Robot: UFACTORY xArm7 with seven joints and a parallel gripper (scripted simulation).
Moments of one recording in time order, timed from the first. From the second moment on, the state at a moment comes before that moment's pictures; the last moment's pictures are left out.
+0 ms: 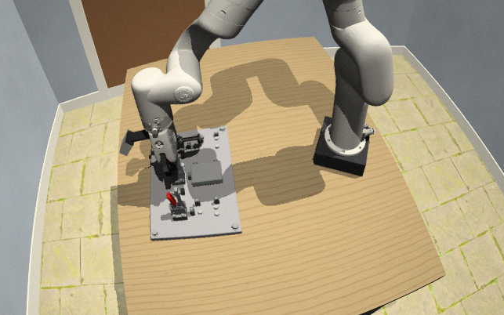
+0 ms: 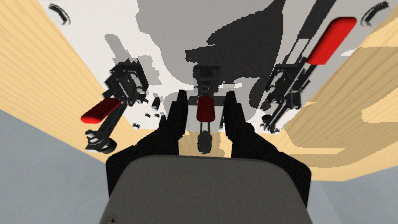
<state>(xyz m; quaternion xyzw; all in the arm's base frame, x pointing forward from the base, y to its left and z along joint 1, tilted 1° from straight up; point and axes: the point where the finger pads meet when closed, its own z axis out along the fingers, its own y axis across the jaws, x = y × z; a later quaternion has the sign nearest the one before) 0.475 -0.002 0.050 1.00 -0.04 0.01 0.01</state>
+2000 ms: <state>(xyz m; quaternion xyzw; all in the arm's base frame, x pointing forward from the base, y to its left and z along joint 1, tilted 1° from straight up) 0.476 -0.002 0.045 1.00 -0.04 0.01 0.01</state>
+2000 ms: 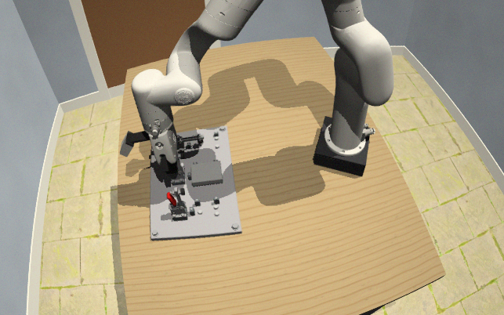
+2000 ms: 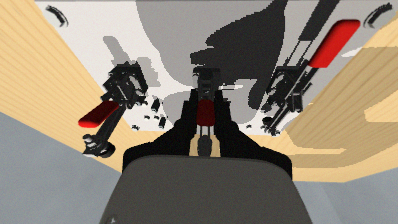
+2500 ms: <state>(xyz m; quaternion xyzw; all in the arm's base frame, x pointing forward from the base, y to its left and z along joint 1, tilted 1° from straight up) 0.478 -0.002 0.045 1.00 -0.04 0.01 0.01</state>
